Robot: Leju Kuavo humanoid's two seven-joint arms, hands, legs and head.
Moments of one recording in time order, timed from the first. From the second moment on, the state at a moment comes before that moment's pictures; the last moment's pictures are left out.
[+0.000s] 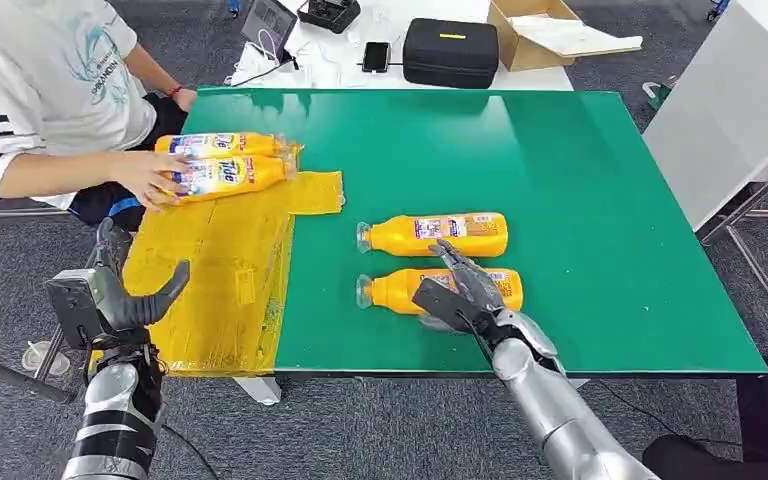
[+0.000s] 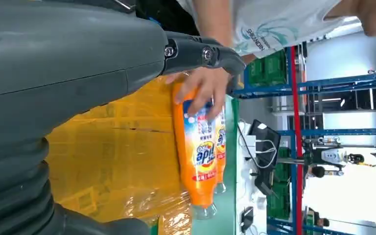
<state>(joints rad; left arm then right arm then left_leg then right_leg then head) -0.29 -0.15 0.12 -1.00 -0.11 0.08 -0.70 -0.41 -0.04 0.33 -0.90 0.63 -0.02 -0.20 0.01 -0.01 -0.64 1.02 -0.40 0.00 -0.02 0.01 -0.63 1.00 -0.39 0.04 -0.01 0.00</state>
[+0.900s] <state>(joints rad) -0.34 -0.15 0.12 -0.87 -0.07 0.02 -0.70 -0.57 -0.25 0.50 -0.86 0.63 0.26 -0.12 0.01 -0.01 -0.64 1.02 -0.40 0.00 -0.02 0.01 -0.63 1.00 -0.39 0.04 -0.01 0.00</state>
